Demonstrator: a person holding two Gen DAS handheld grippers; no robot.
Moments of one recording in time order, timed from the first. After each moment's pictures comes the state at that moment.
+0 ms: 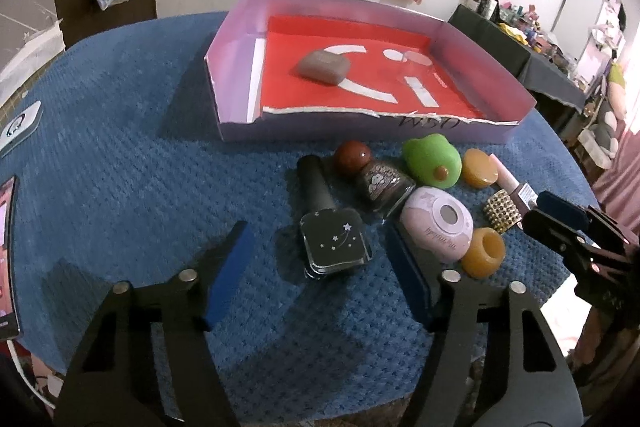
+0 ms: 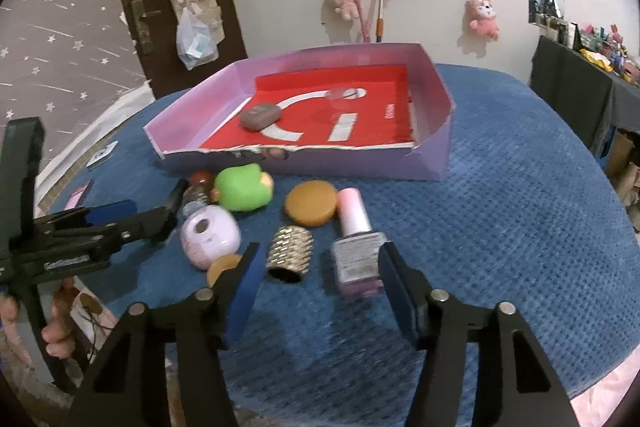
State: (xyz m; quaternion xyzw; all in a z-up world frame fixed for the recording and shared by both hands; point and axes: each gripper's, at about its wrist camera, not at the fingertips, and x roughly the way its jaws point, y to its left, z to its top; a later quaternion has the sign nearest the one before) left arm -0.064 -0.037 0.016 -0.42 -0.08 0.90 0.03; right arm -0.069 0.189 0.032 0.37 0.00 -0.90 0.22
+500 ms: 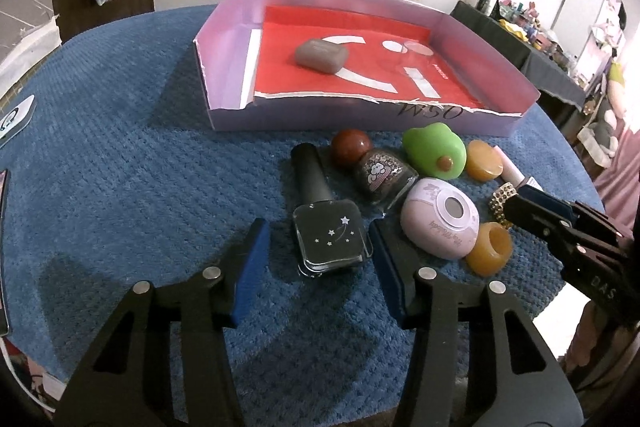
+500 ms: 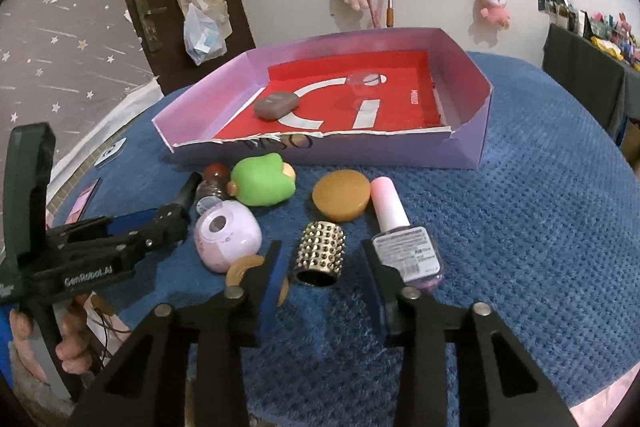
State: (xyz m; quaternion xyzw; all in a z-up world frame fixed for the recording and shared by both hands) left arm -0.067 -0.034 0.008 -0.42 -0.08 0.90 0.03; right arm -0.077 0.171 0.019 0.38 -0.02 -0.89 0.23
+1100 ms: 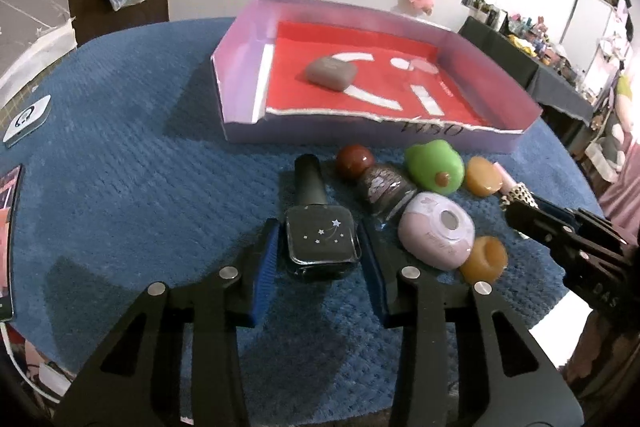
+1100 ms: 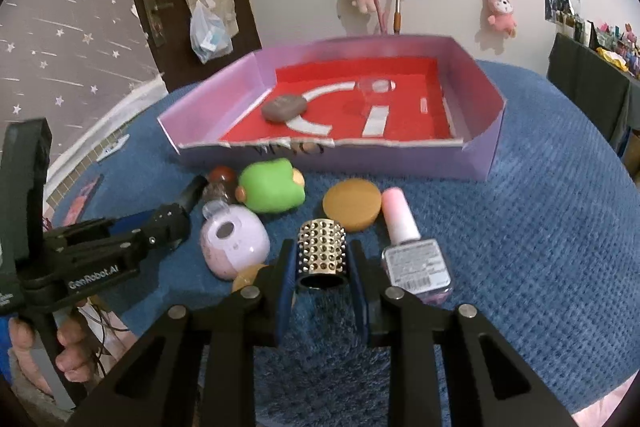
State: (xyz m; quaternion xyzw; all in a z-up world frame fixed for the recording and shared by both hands) left arm -0.058 -0.031 0.018 -0.40 -0.08 0.91 0.01; right arm -0.076 0.167 0.027 0.37 0.00 -0.90 0.24
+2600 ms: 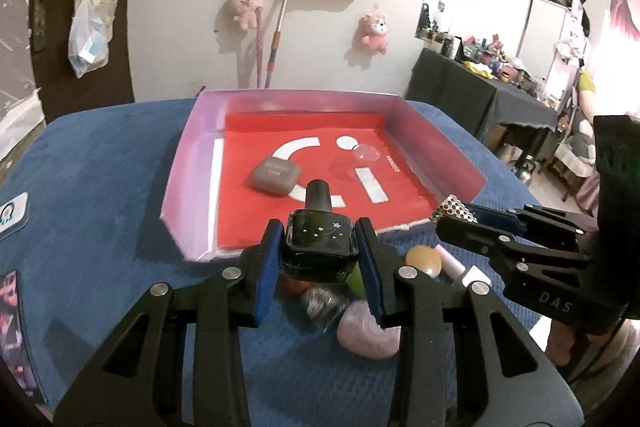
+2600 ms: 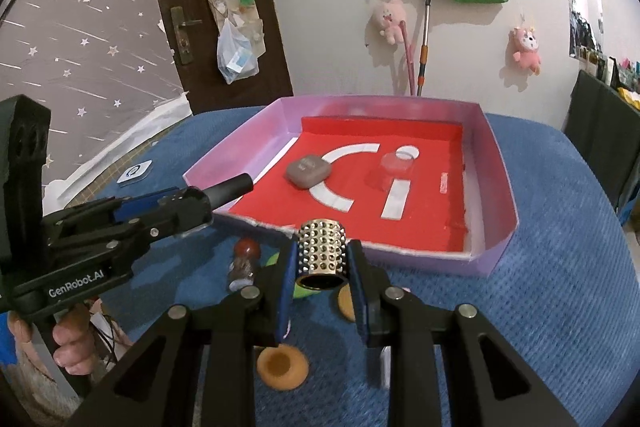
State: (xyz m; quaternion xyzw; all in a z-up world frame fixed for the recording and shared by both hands) left arm -0.097 -0.014 0.081 -0.32 -0.05 0.94 0.08; right arm -0.109 0.155 0.080 0.34 0.01 -0.90 0.28
